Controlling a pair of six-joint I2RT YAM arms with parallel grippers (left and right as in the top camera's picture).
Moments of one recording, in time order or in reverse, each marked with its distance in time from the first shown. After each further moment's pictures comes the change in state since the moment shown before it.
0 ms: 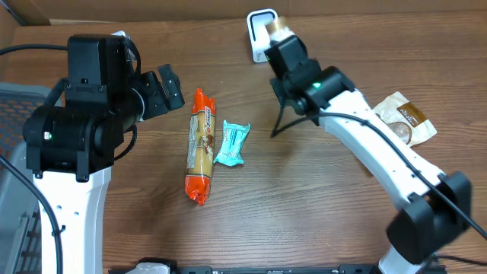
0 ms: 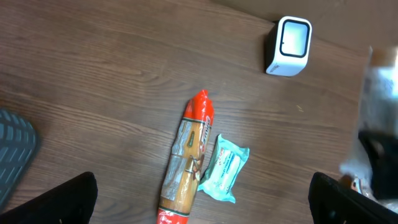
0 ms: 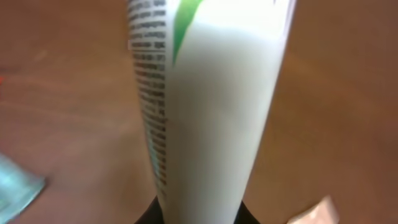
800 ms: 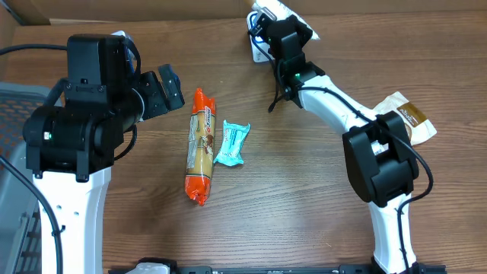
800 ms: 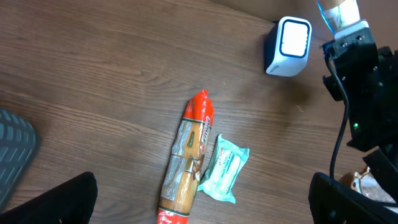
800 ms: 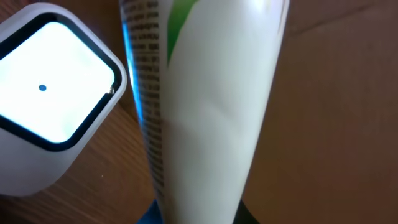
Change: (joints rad) left arm 0.000 0.000 0.000 0.000 0.000 0.000; right arm -0.116 0.407 0.055 0.925 0.130 -0.877
